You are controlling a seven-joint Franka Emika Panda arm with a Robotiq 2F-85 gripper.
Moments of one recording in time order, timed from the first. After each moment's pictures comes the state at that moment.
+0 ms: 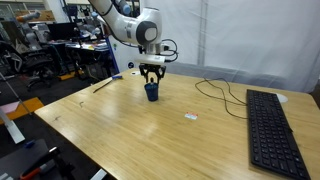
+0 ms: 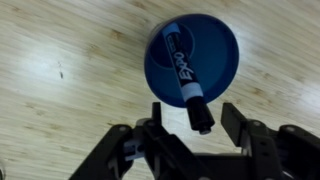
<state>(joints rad) 0.03 0.75 0.18 -1.63 0.04 2.44 -0.42</state>
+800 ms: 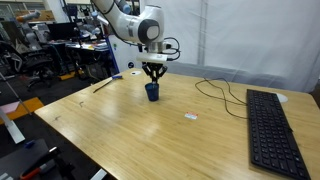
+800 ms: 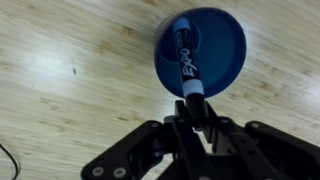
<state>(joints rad) 0.02 0.74 0.18 -1.62 0.04 2.44 -0.42</state>
